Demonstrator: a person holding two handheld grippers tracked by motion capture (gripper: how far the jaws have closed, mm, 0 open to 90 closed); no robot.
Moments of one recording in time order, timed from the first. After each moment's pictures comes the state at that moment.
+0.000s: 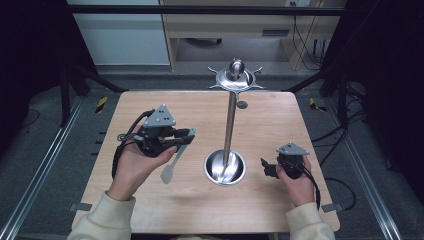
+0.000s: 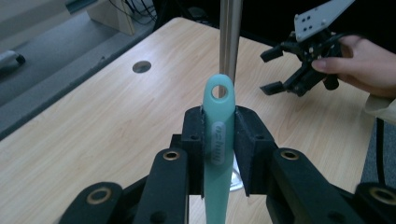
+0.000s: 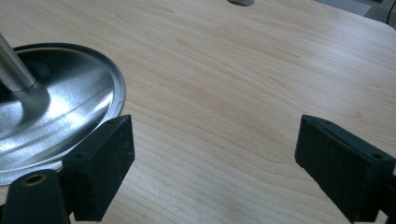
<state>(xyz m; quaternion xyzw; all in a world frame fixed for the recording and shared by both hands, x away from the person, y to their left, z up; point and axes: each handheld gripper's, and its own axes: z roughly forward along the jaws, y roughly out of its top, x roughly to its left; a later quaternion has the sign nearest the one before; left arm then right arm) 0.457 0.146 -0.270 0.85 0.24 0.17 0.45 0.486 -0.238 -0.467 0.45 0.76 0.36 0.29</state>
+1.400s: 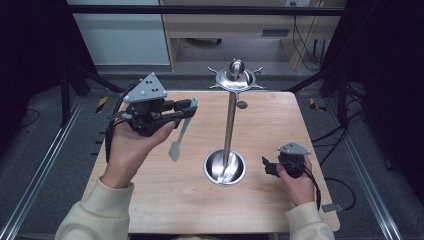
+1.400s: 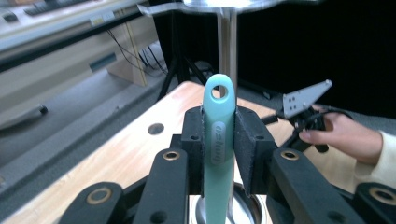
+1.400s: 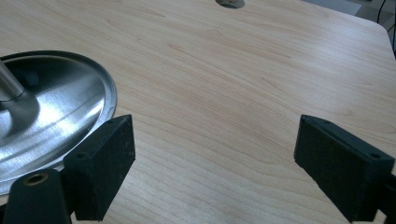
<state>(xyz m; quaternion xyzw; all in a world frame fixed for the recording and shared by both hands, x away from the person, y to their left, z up) 0.453 0.143 -0.199 0.80 0.22 0.21 0.52 0.488 -0.240 -0.468 0.47 0.75 0.36 0.30</state>
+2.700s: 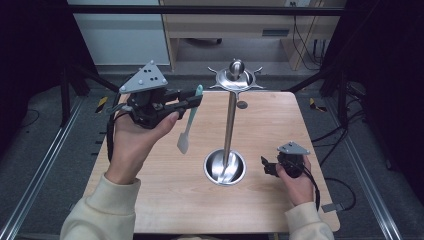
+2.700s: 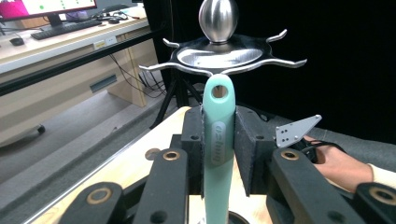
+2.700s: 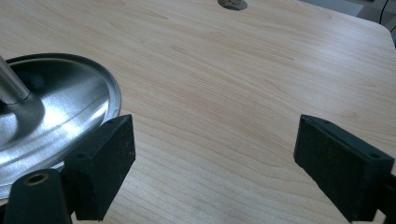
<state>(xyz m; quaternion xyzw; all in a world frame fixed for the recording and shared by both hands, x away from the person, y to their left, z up) 0.451 0.133 -0.180 0.78 0.21 0.22 0.55 0.488 -0.238 -0.467 0.47 0.75 0.37 0.30</state>
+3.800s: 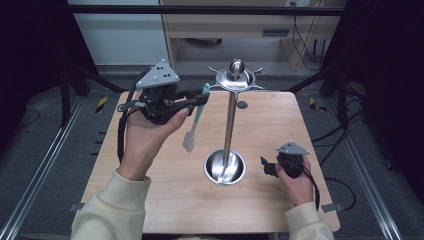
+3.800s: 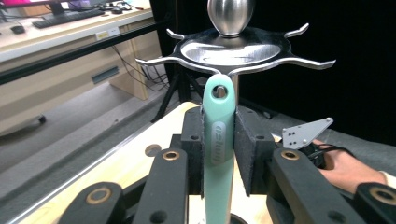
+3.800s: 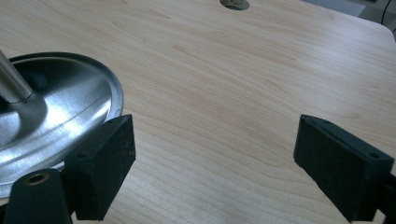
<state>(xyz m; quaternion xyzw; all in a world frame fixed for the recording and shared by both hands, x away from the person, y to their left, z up) 0.465 0.118 -0.188 0.78 0.23 0.20 0.54 0.487 -0.236 -0.467 0.47 0.75 0.37 0.30</state>
